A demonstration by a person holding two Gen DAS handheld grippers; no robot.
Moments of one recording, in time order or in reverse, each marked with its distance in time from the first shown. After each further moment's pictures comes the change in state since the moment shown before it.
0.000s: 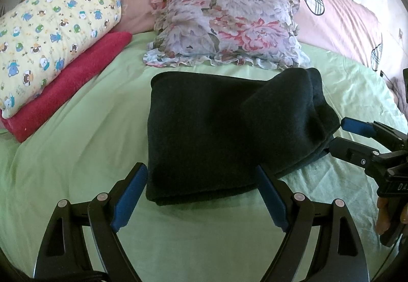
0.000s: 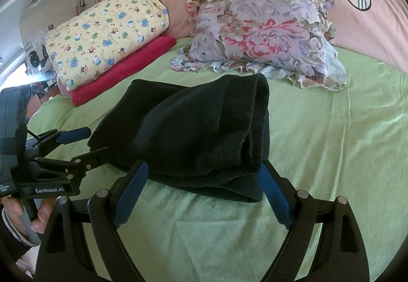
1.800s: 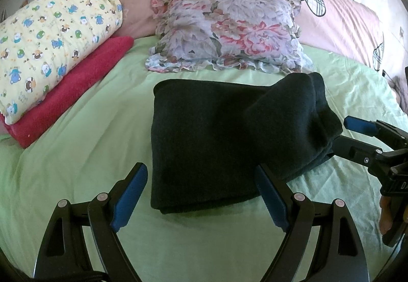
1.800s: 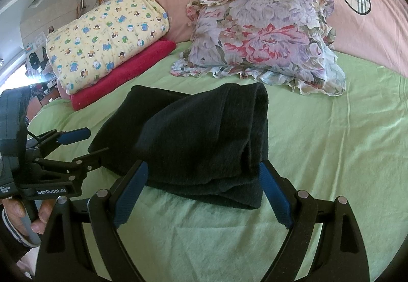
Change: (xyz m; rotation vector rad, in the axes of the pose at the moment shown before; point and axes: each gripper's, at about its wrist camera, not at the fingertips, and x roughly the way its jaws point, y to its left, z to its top) left arm 0.000 0.003 0.008 0.007 -0.009 0.014; right arm 0.000 0.000 0.004 0.001 -0.012 -0.002
